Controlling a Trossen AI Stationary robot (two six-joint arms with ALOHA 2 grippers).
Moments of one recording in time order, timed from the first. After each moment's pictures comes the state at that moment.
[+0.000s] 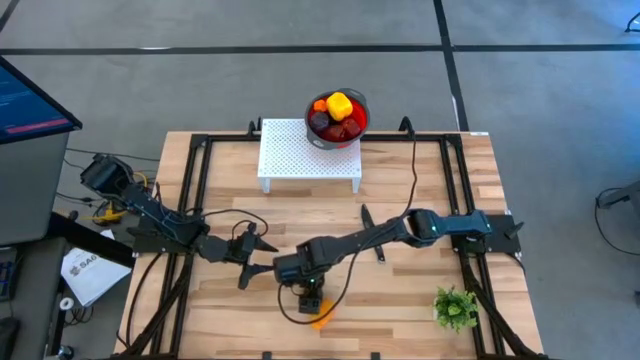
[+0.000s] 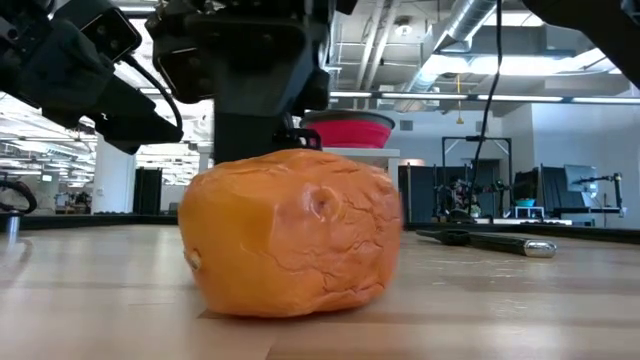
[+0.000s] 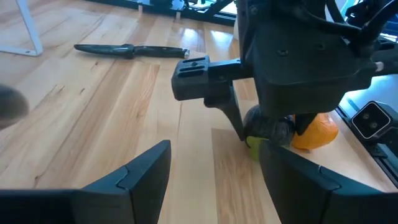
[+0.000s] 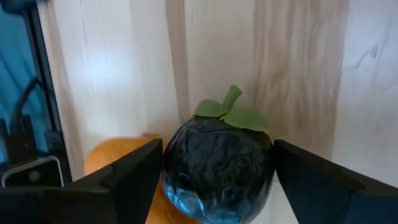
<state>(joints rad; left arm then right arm) -0.54 1.22 0.20 0.67 -0.45 -0.35 0.27 2.51 2.25 -1.07 -0.31 0.35</state>
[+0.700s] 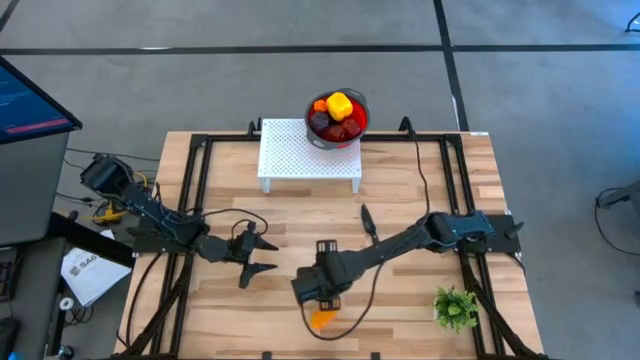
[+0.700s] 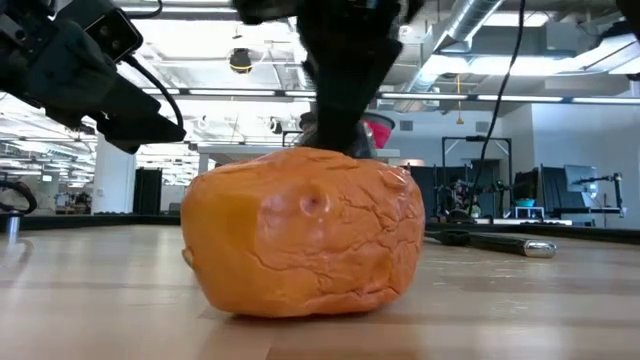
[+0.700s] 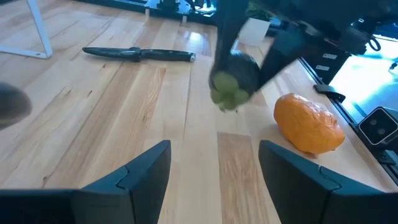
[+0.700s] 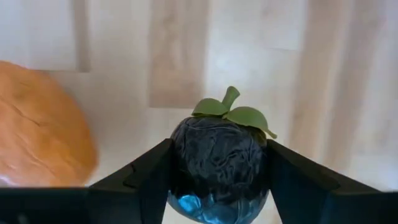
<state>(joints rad) -0.54 1.22 0.20 0.67 -0.48 -0.35 0.38 2.37 2.20 -1.29 0.26 0.29</state>
